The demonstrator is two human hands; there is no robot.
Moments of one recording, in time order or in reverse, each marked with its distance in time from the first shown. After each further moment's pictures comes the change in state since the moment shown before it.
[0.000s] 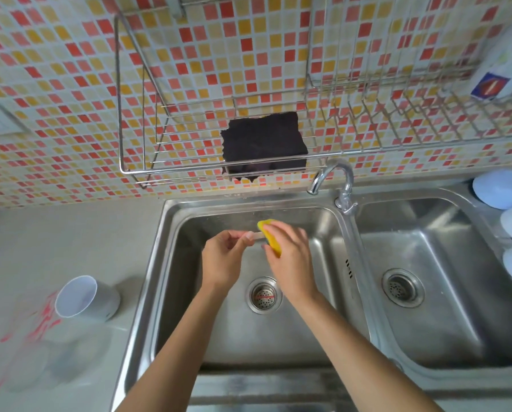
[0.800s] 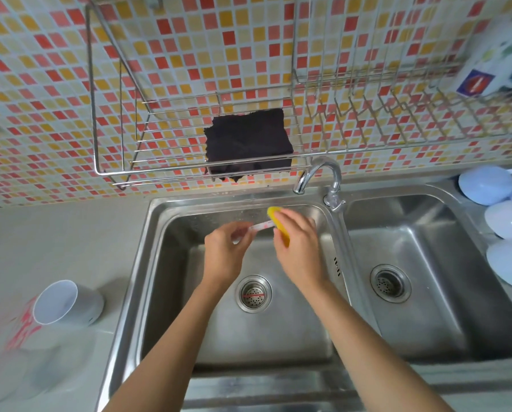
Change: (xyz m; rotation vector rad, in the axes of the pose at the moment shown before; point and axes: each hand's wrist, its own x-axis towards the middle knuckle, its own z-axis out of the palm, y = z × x) left_hand 0.012 0.011 0.026 0.306 -0.003 0.259; right_hand 0.020 0.027 -0.024 -0.059 0.012 -0.023
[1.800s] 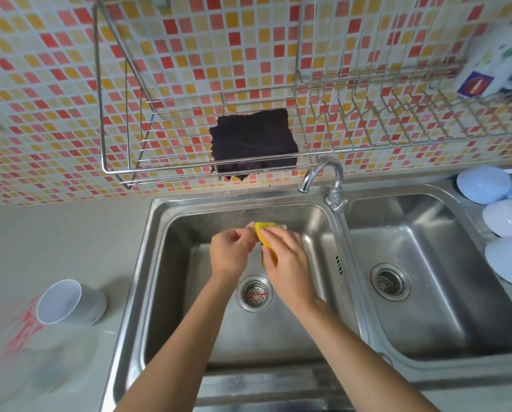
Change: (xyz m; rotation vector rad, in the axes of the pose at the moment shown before) left_hand 0.000 -0.004 0.011 -0.453 -0.008 -0.420; right_hand -0.030 -0.019 0.014 0.064 0.026 -0.037
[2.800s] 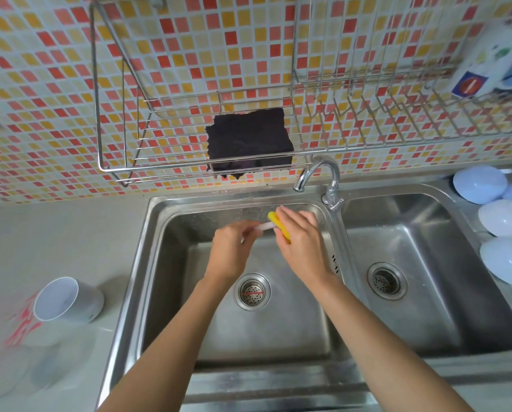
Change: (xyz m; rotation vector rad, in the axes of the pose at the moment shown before) left_hand -0.003 0.009 -0.006 0.594 -0.089 0.574; right_hand 0.031 0.035 -0.017 -0.196 0.027 -0.058
